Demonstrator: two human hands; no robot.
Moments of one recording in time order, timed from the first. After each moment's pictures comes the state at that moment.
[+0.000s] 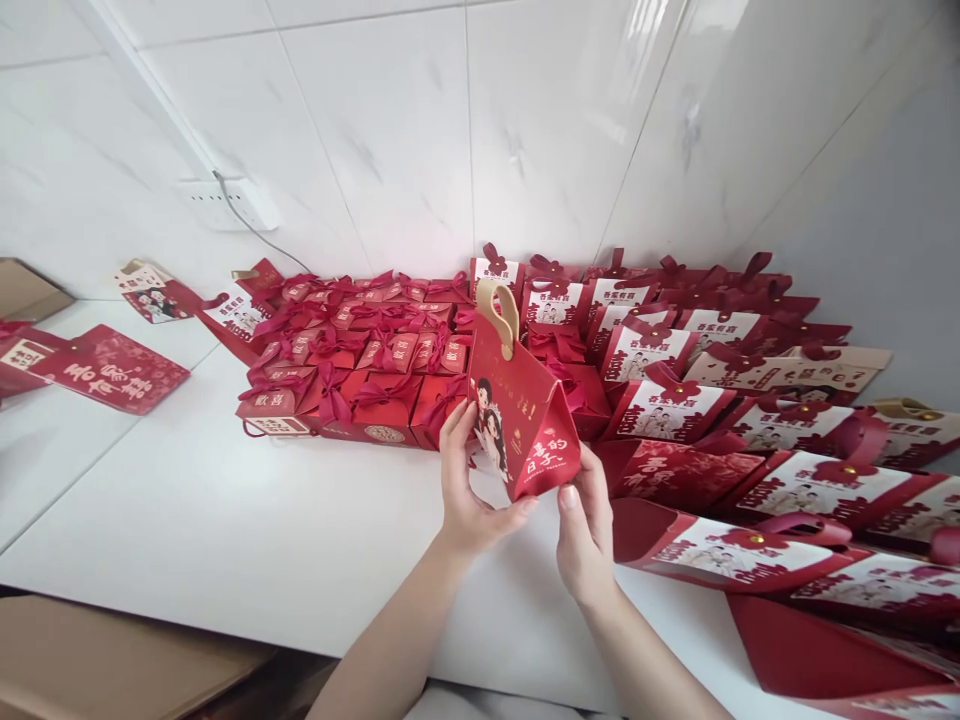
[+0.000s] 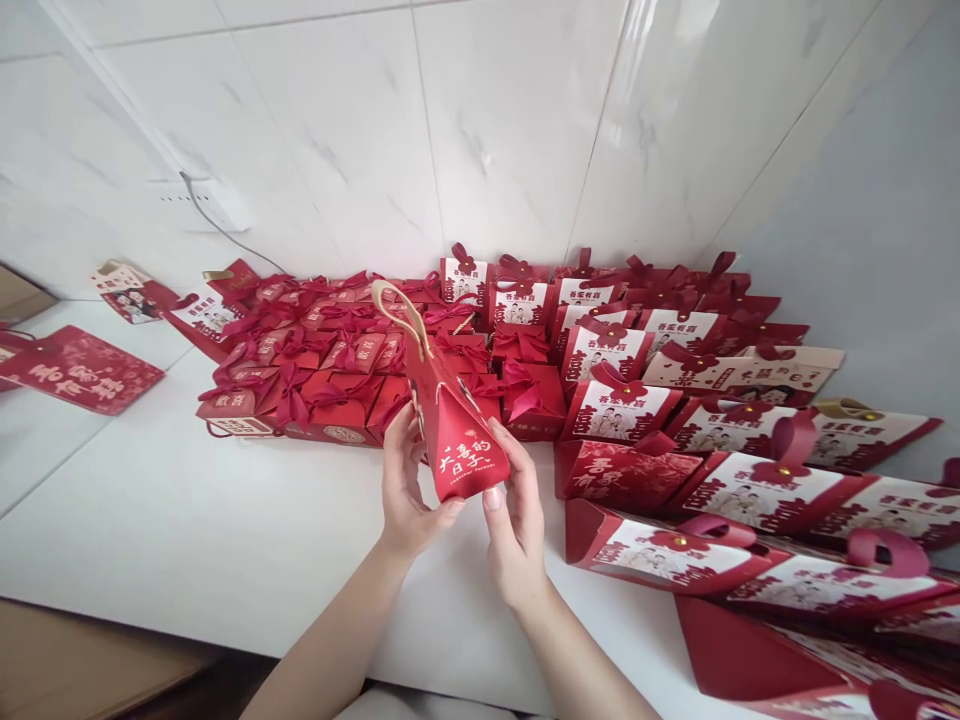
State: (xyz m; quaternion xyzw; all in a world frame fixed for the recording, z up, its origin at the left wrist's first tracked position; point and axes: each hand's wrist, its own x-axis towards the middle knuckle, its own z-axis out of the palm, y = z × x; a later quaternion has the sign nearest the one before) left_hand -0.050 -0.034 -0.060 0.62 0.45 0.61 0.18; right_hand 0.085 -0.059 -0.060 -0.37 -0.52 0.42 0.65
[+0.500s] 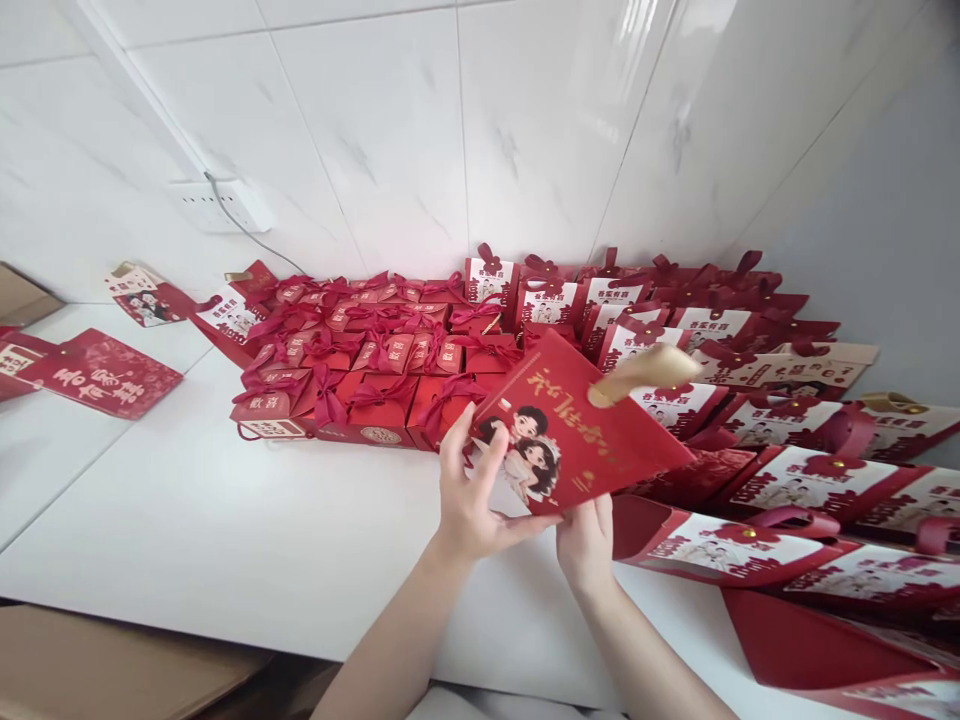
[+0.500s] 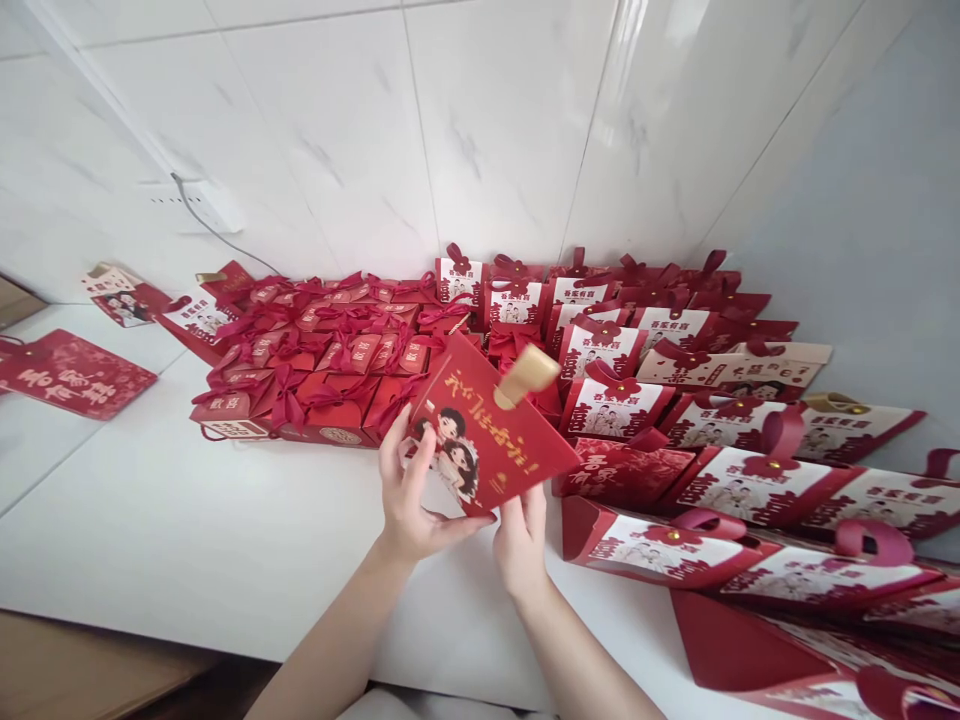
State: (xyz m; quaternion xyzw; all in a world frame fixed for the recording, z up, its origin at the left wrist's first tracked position) left_hand -0.053 -0.033 -0.059 0.73 0.41 0.54 -0.07; right_hand 0.082 -0.055 -0.074 -0.43 -0.40 0.46 0.67
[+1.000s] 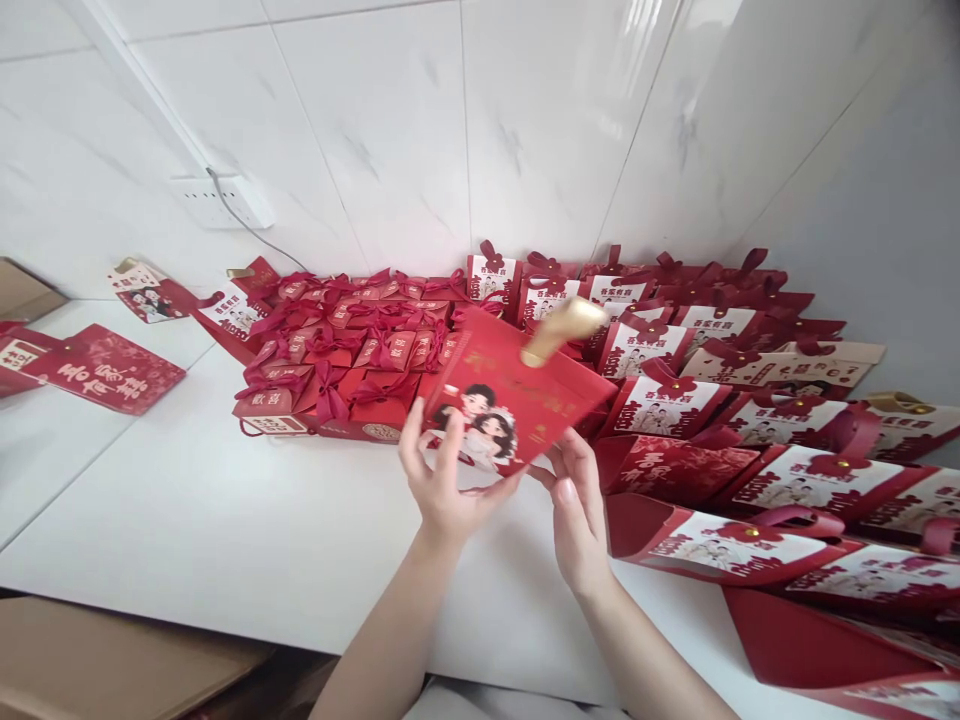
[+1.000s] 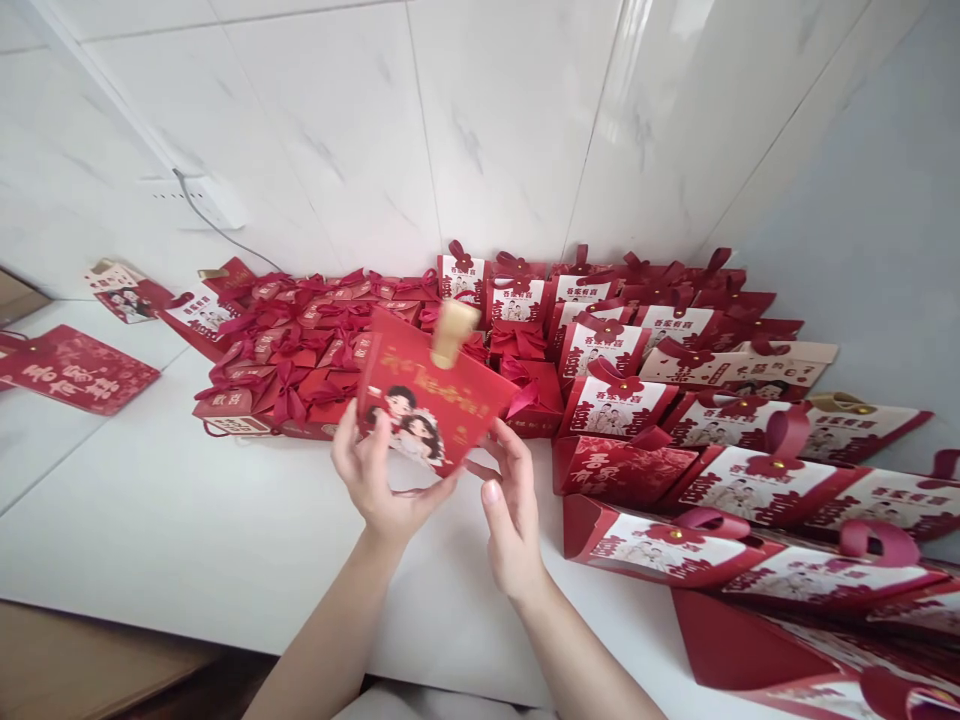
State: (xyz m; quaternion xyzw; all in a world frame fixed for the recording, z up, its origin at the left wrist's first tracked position) left_hand -0.068 -0.025 -0.047 0.64 0.47 0.57 -0.20; right_hand 0.080 -0.055 -0.054 -0.33 -0.48 0.50 0.64
